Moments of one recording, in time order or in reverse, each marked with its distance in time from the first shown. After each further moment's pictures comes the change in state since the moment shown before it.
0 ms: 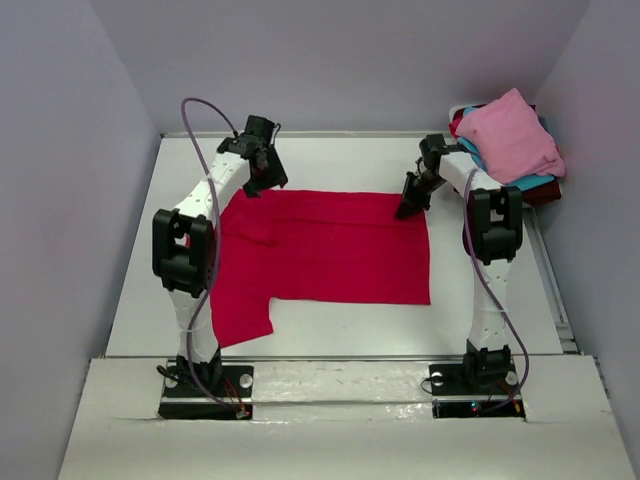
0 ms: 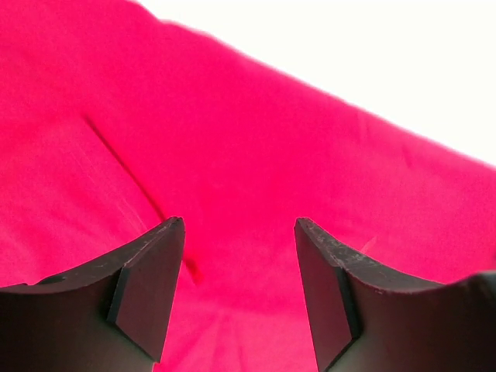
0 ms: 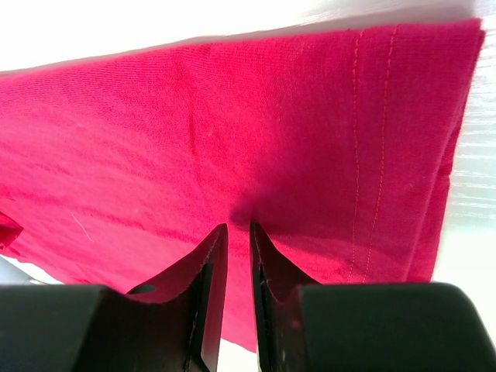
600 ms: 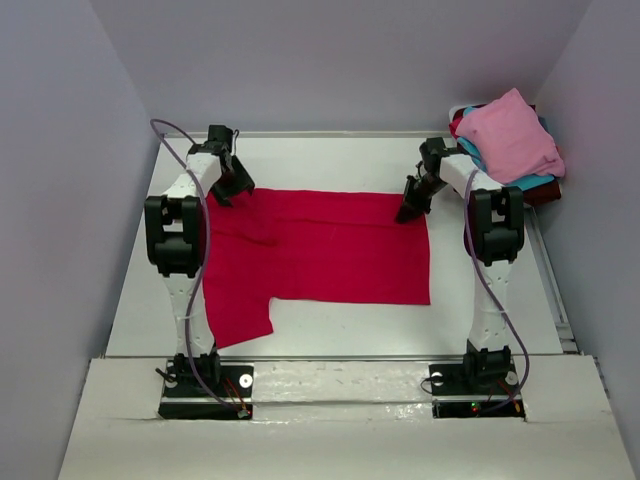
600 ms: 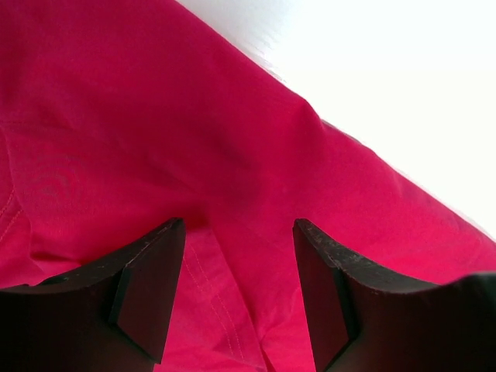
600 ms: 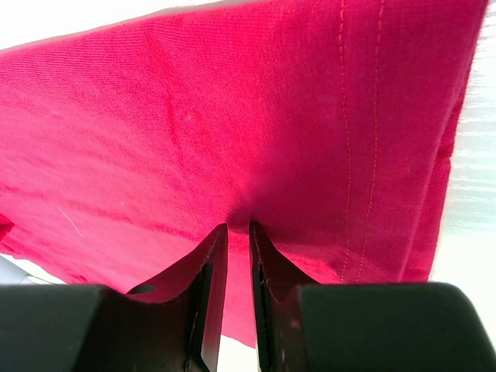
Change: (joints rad) left arm 0.252 0.186 0.039 0.049 0.091 0.011; right arm 0.000 -0.021 -0.052 0.008 0.000 0.001
